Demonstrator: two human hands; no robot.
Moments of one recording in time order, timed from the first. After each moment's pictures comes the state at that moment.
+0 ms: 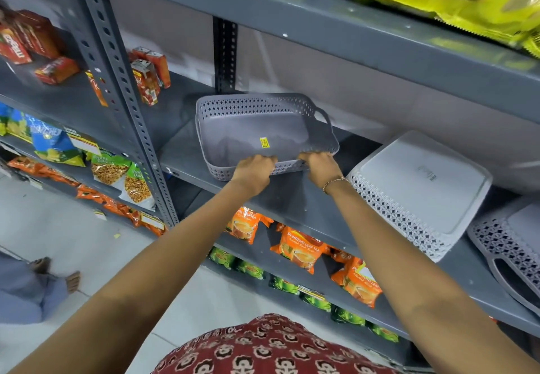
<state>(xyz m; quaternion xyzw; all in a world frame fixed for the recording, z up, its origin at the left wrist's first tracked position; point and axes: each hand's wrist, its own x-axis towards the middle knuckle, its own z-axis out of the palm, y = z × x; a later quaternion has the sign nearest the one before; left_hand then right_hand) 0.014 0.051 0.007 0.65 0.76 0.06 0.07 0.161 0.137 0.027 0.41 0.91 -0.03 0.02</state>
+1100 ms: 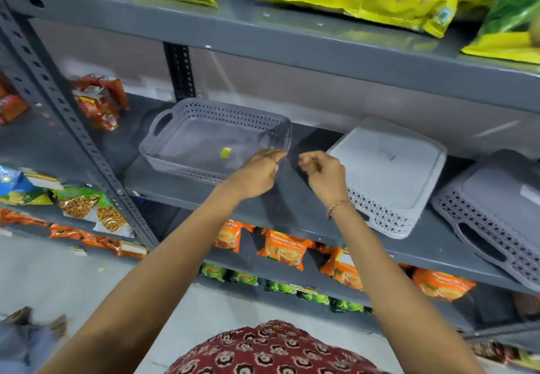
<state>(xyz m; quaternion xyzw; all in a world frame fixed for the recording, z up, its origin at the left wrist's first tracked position) 0.073 0.063 0.045 0.74 0.63 0.18 0.16 0.232 0.089 0.048 0.54 0.70 -0.30 -0.37</state>
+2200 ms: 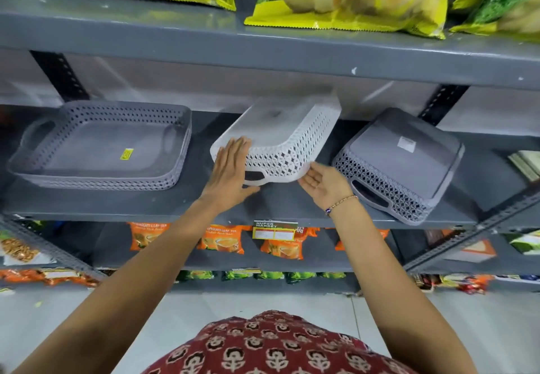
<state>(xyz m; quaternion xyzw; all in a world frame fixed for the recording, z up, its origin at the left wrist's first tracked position) 0.228 0.078 0.005 0.78 0.59 0.20 0.07 0.437 0.077 0.054 0.49 0.16 -0.69 -0.51</state>
